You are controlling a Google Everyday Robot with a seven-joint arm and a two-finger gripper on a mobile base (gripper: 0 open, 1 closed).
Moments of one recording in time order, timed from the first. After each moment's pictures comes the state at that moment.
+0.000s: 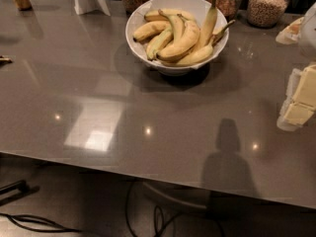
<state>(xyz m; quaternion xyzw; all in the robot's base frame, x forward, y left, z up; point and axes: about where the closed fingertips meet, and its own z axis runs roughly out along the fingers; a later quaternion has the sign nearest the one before) 0.438 -0.217 0.977 -0.60 0.78 -0.03 0.16</state>
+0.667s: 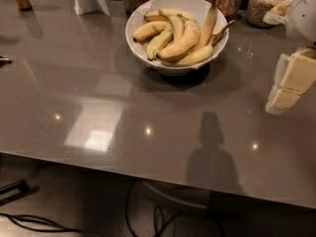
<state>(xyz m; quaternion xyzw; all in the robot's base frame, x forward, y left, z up) 0.463 -0.195 0.997 -0.64 0.74 -0.07 0.20</state>
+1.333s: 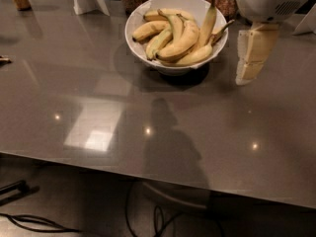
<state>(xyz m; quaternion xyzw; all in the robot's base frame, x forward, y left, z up) 0.514 -0.125 1.021 -0.76 0.59 -0.12 0.24</state>
